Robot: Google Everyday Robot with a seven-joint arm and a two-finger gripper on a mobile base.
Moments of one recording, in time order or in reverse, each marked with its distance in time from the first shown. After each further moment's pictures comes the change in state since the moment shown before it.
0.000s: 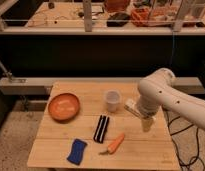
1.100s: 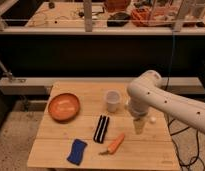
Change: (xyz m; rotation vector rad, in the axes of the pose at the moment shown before) arm -0.036 0.000 0.017 -0.044 -0.011 -0.083
